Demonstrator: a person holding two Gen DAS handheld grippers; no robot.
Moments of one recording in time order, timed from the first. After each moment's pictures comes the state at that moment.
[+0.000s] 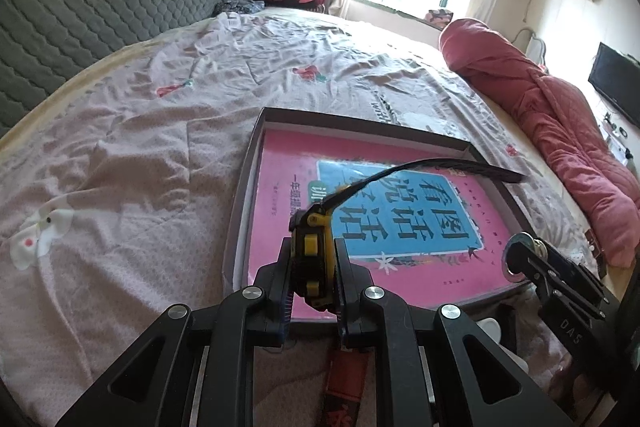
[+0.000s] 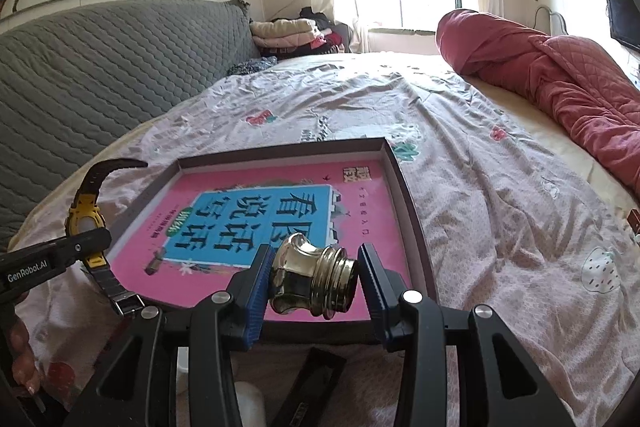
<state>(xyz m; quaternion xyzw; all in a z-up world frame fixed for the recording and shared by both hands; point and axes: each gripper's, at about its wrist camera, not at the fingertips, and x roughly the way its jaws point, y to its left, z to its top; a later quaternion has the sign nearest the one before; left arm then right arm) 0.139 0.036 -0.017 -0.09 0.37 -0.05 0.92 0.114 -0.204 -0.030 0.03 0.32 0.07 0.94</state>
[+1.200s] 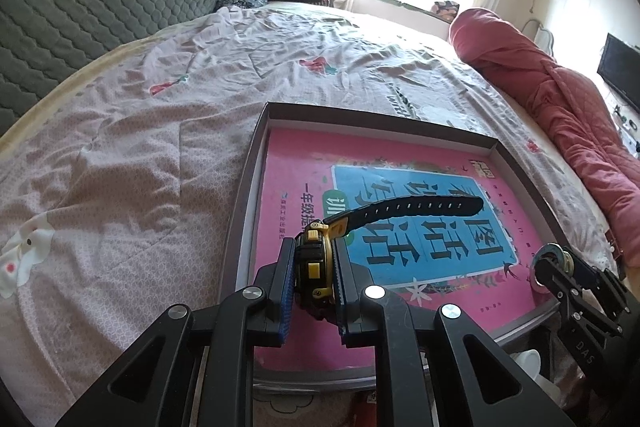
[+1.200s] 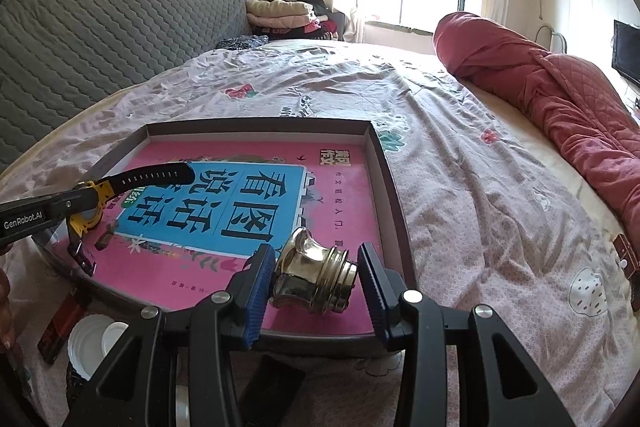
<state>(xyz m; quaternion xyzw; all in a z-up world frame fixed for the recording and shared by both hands) 0.176 0.036 -0.037 -0.08 0.38 -0.03 0.92 0.129 -0.206 -0.047 -0.03 0.33 0.04 0.94</state>
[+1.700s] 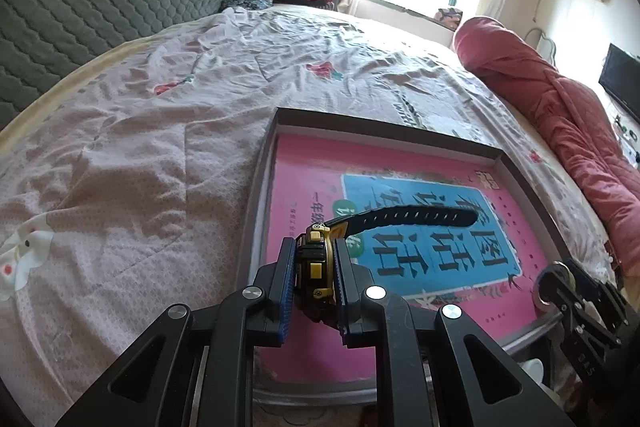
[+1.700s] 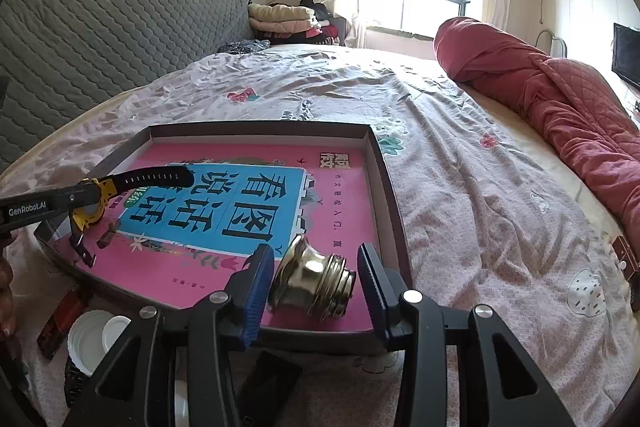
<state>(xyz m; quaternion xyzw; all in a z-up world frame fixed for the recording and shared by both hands) 0.183 0.045 -0.039 -0.09 0.37 -0.03 0.92 0.124 -0.205 -0.048 -0.04 0.32 0.04 0.94</state>
